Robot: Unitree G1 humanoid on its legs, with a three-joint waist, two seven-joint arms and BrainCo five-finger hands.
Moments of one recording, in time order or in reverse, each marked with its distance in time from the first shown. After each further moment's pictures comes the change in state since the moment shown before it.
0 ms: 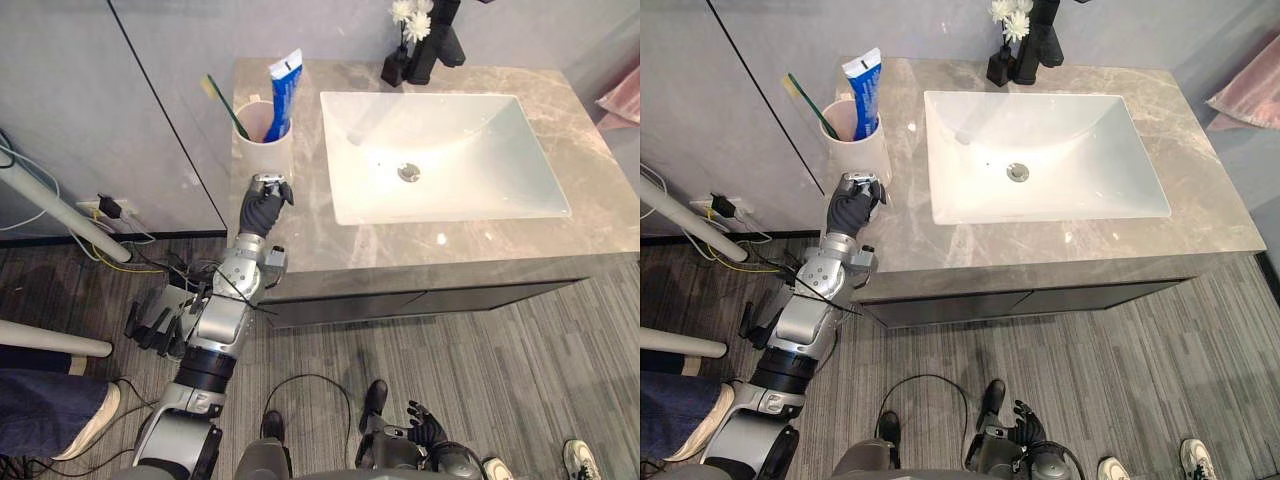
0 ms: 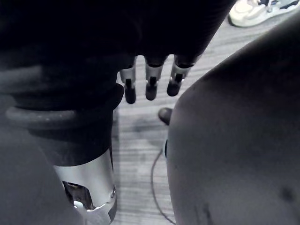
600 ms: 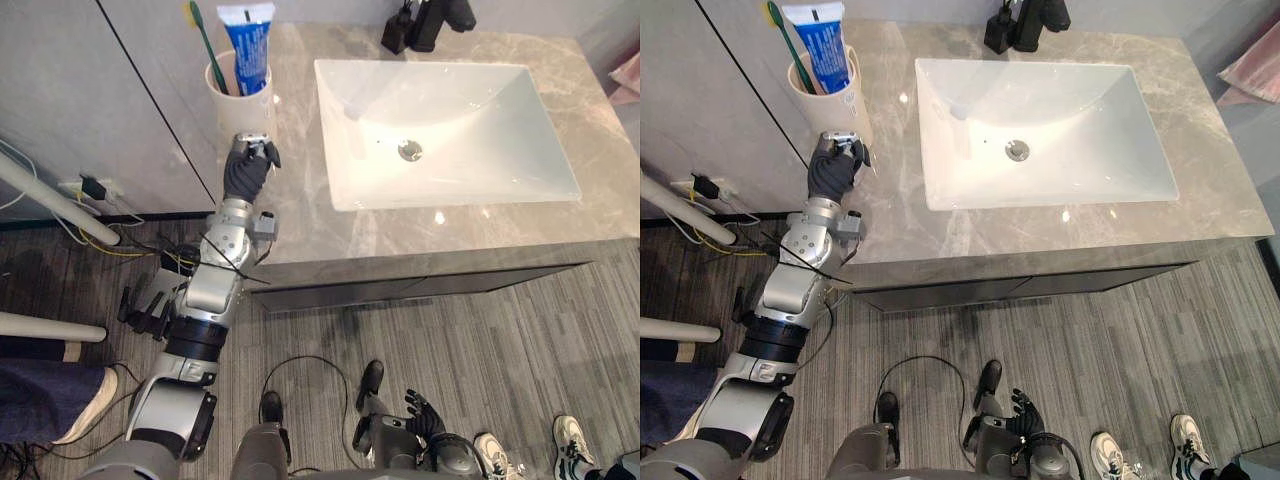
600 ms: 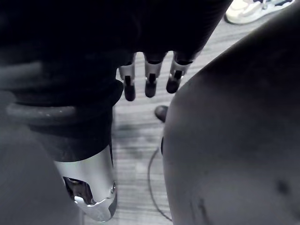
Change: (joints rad) left arm -0.213 0.108 0.016 0.102 -0.046 0.004 0.019; right arm 0.002 -0.004 0.013 -0.061 0.002 -0.012 0.003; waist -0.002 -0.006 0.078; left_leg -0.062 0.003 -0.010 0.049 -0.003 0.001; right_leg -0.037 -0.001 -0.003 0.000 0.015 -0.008
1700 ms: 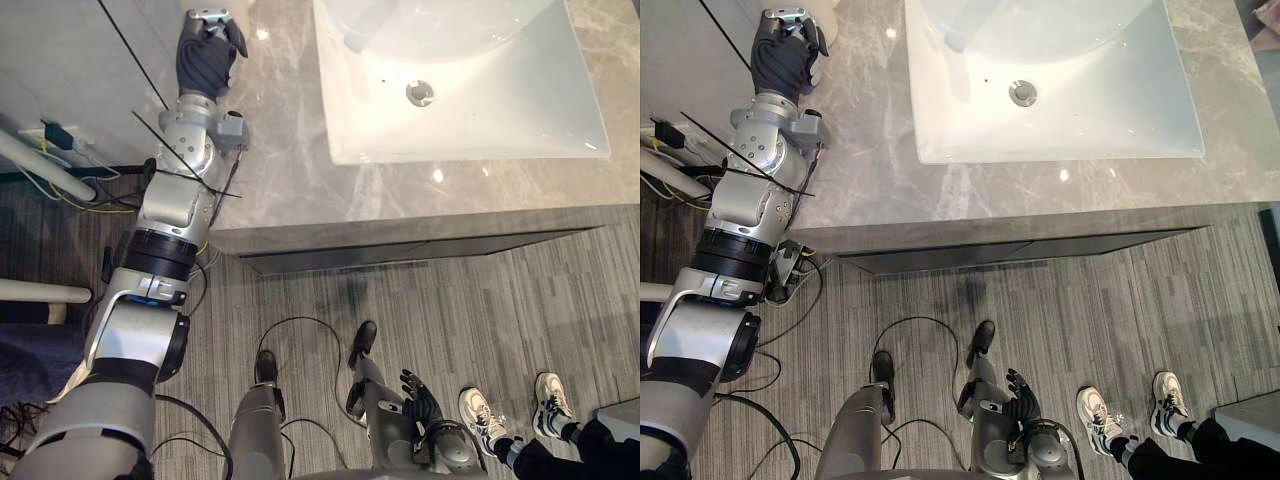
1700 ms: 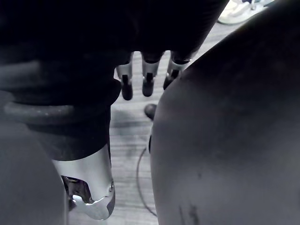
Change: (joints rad) left arm -0.315 0.158 -0.089 0.200 -0.206 -0.035 0.020; right arm -0.003 -0.018 0.059 -0.048 0.043 -0.042 -0.002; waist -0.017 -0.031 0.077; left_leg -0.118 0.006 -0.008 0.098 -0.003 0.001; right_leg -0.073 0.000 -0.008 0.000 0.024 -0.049
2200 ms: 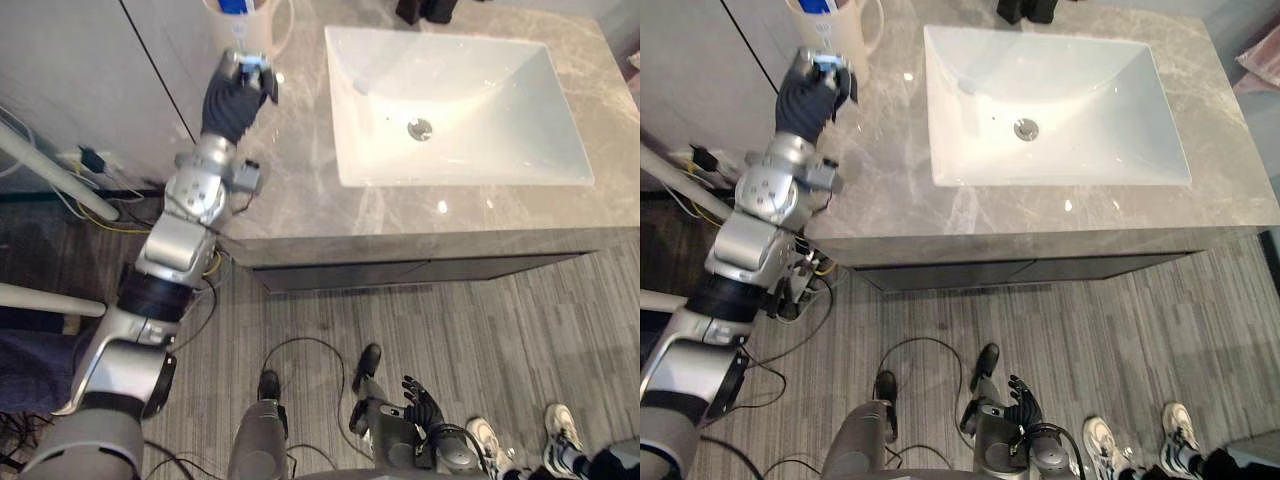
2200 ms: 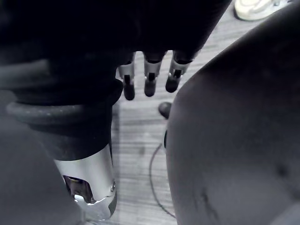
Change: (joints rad) left arm 0.466 0.040 0.078 -0.460 0.061 -0.008 -0.067; right arm -0.010 -0.023 -0.043 0.095 -0.001 0.005 0.017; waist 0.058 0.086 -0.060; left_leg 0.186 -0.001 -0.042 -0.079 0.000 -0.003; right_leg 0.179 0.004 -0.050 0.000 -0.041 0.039
